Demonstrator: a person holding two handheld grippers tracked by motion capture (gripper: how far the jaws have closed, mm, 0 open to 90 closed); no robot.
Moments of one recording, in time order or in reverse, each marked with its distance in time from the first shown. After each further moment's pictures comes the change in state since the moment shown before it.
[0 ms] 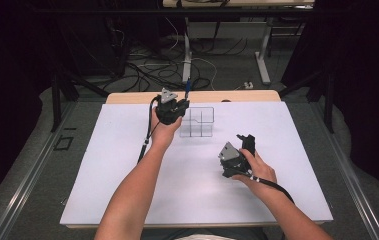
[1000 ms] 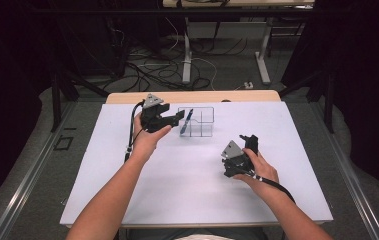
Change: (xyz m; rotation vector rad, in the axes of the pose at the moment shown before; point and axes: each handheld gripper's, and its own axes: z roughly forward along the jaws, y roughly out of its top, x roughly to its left) left arm 0.000 0.000 -0.070 0.038 -0.083 -0.027; right arm -0.006 -0.005 -0.002 0.007 0.018 0.059
